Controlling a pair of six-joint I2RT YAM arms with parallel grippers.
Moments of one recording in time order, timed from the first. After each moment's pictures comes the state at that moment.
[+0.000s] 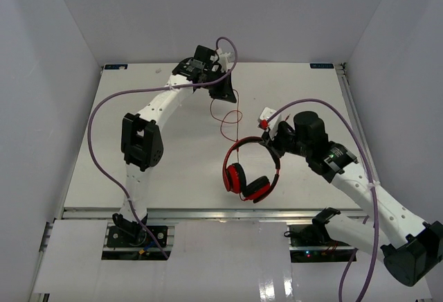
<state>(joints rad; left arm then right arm) -0.47 2.18 2.10 -0.73 0.55 -0.24 0.59 0.94 0.88 -0.39 -0.37 -0.40</state>
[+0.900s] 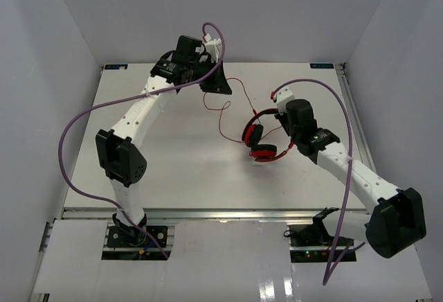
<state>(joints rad) -0.47 1.92 2.01 -0.76 0.54 -0.27 0.51 1.18 0.88 -0.25 0.36 -0.32</state>
